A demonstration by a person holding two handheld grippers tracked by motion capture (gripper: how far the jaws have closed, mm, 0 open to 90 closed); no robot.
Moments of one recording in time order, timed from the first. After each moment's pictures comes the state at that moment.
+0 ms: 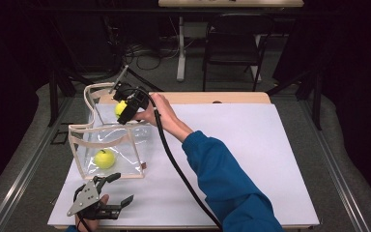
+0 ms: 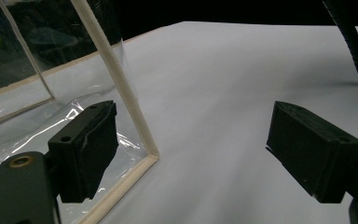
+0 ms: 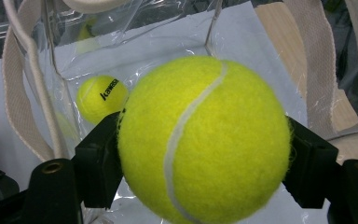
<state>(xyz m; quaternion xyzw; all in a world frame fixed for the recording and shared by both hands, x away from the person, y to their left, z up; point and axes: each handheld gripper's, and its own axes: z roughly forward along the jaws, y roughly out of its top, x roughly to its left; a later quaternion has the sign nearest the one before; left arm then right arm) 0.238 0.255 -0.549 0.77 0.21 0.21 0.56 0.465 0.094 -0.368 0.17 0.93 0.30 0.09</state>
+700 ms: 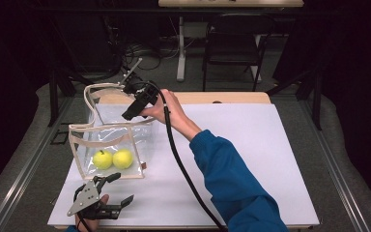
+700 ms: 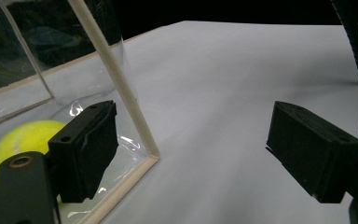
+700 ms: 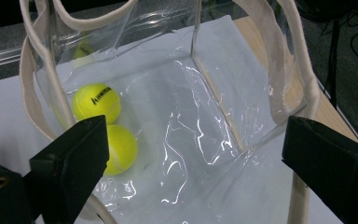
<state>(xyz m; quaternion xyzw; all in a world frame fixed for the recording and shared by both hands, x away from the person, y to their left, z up) 0.238 0.255 -0.549 0.77 0.21 0.21 0.56 0.464 0.065 -0.351 0.20 0.92 0.33 0.10</state>
